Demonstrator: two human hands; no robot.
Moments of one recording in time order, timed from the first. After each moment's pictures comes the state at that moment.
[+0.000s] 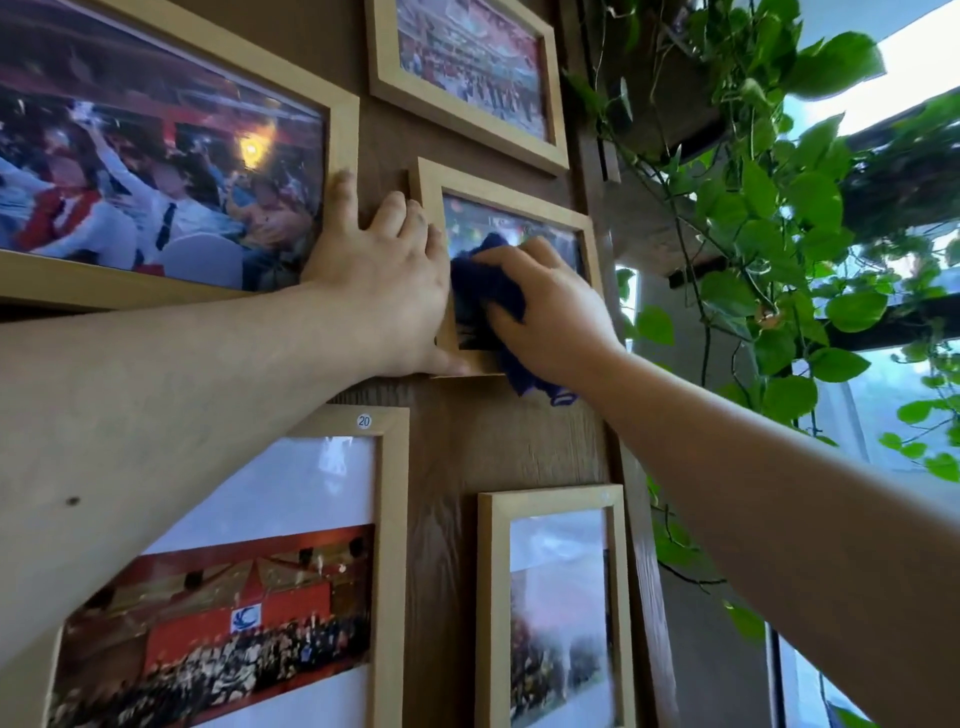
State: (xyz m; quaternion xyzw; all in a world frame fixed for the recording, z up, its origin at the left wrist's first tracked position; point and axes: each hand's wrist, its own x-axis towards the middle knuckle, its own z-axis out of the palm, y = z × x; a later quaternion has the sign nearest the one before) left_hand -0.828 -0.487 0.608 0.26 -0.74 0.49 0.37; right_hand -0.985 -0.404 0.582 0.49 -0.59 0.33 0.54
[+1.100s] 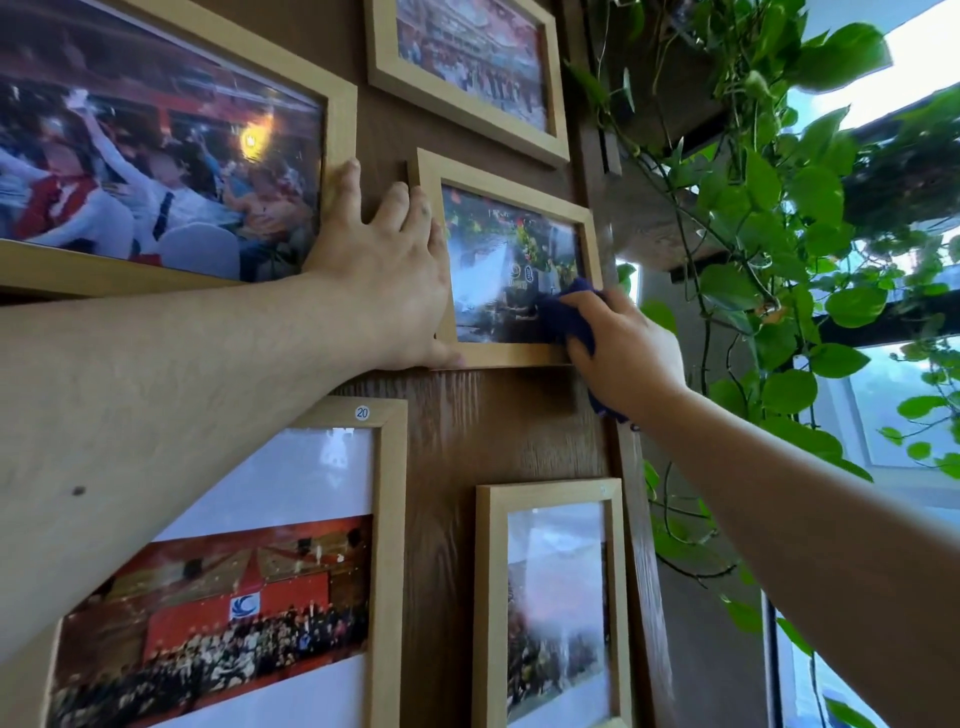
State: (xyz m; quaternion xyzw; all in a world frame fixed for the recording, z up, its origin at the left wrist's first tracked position) left_hand -0.829 -0.486 0.608 0.28 -0.74 0.51 0.35; right_hand -1.040 -0.374 0.545 0.37 -0.68 0.29 0.56
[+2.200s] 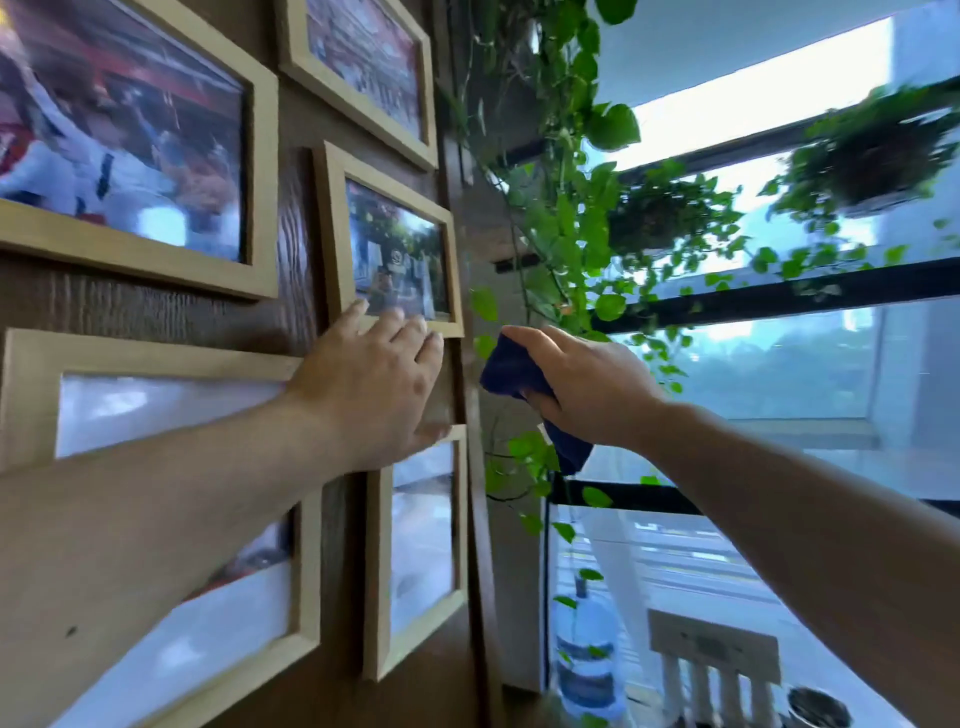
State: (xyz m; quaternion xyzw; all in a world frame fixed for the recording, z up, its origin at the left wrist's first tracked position) left_hand -0.791 -0.456 0.514 -0.05 -0.84 0.38 0.39; right_hand -0.899 -0.248 0.491 0.34 -0.78 0.01 0.52
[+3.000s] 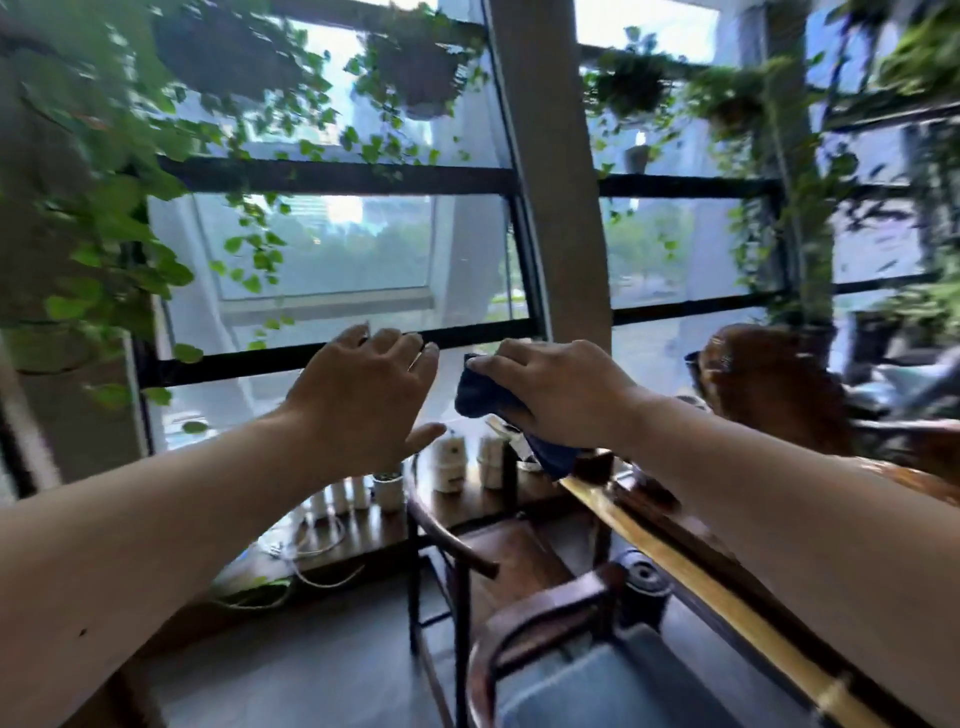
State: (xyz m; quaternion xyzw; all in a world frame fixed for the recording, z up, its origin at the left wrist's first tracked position) left_hand -0.664 -0.220 0.354 -0.51 -0.77 0.13 0.37; right_hand -0.565 -0.012 0.332 0.11 -0.91 -0.20 0.35
